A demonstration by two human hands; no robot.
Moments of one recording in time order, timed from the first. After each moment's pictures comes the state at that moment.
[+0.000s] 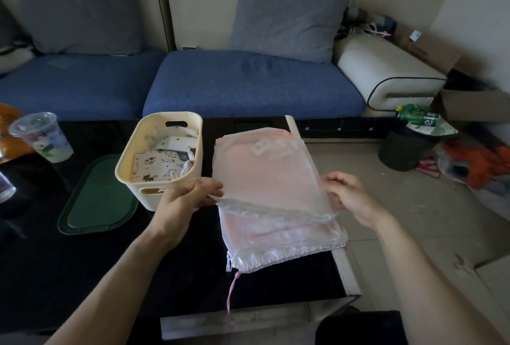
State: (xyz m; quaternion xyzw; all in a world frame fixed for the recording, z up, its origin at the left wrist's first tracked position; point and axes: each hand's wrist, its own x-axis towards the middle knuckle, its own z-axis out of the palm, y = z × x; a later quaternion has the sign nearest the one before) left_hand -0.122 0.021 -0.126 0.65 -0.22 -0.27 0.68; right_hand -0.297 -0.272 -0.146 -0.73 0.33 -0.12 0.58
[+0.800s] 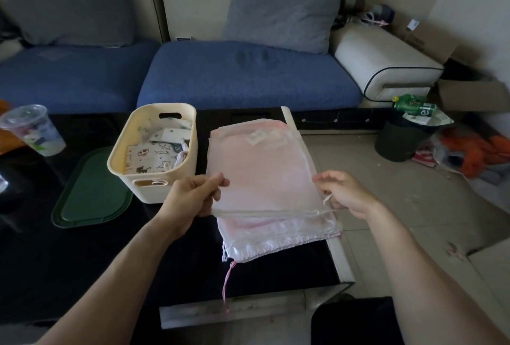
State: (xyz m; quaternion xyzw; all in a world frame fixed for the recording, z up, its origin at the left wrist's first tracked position) left_hand -0.130 0.002 -0.136 0.68 -0.17 -0.32 0.64; right_hand -0.300 -0.279 -0.159 -0.73 0.37 -0.04 0.56
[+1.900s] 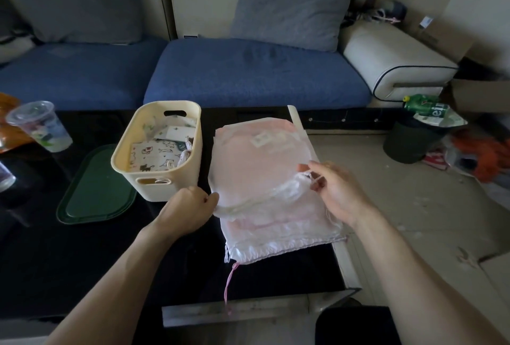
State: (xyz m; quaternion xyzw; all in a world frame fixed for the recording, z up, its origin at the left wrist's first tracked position) left_hand -0.115 0.005 -0.150 0.93 -0.27 -0.17 0.19; right_hand -0.276 -0.238 -0.147 -0.59 0.27 -0.18 0.74
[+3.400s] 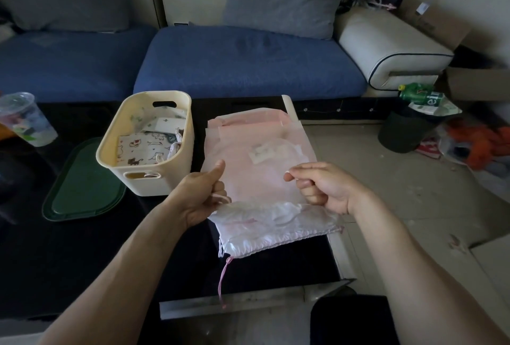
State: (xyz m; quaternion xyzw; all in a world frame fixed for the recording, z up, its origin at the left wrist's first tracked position) left_hand -0.133 -0.032 -0.137 0.60 0.00 -0.44 0.67; right_hand -0.276 -0.235 -0.128 -0.62 0.31 0.04 0.72
